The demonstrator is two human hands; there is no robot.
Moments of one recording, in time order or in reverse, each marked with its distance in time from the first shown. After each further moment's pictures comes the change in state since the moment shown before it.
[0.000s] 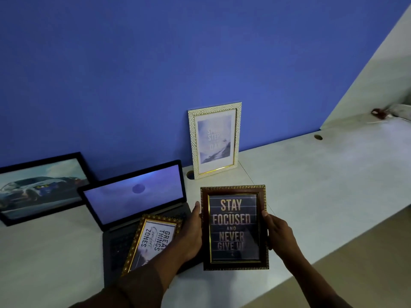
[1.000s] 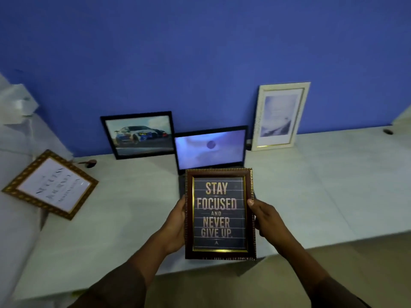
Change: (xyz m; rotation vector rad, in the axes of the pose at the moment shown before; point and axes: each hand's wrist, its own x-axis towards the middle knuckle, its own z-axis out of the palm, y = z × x) left_hand -0.235 -0.079 -0.185 -0.078 0.155 0.144; right_hand -0.192 -0.060 0.144 0.066 -0.433 -0.158
